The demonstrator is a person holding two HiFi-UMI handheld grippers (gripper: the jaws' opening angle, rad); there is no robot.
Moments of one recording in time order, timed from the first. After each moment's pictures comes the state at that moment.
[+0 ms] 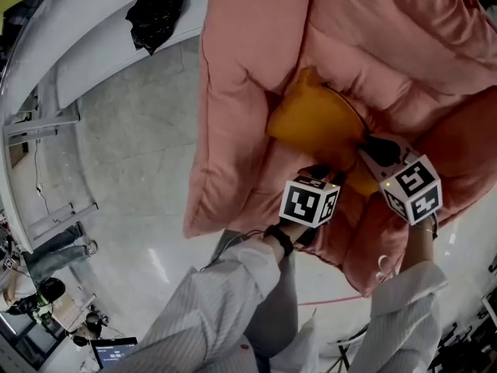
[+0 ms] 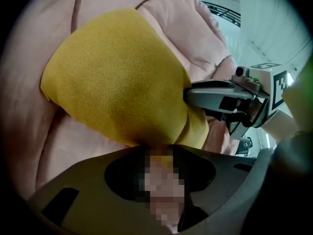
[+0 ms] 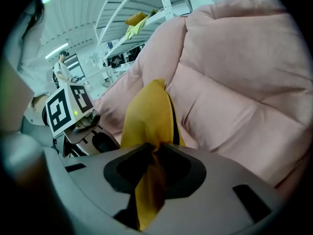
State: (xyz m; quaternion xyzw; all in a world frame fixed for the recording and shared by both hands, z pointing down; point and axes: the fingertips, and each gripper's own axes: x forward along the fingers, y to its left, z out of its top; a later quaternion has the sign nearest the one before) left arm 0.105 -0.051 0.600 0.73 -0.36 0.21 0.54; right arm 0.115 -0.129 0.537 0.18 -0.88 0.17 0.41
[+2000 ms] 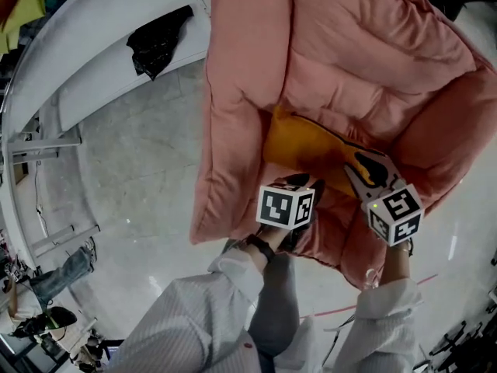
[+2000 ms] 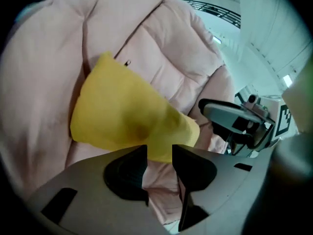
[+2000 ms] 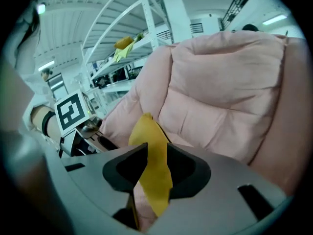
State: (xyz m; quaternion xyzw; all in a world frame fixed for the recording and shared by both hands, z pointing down) left arm 0.067 -0.042 0.553 0.73 -0.37 0.22 0.54; right arm 0.117 -0.100 0.477 0.30 -0.88 0.21 0.31
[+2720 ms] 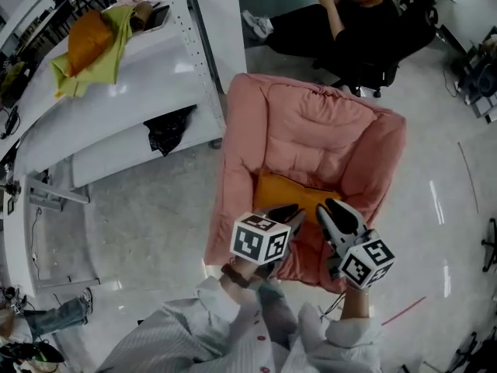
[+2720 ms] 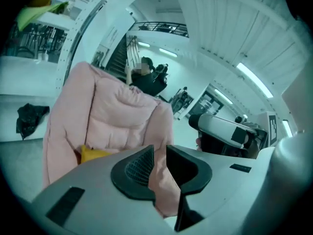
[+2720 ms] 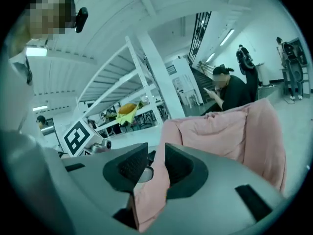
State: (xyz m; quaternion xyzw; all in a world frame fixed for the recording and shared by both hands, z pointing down) left arm 0.066 -0.013 0.235 0.86 -0.32 0.15 0.37; right arm 0.103 -0.017 0.163 0.42 -0.88 0.22 0.04
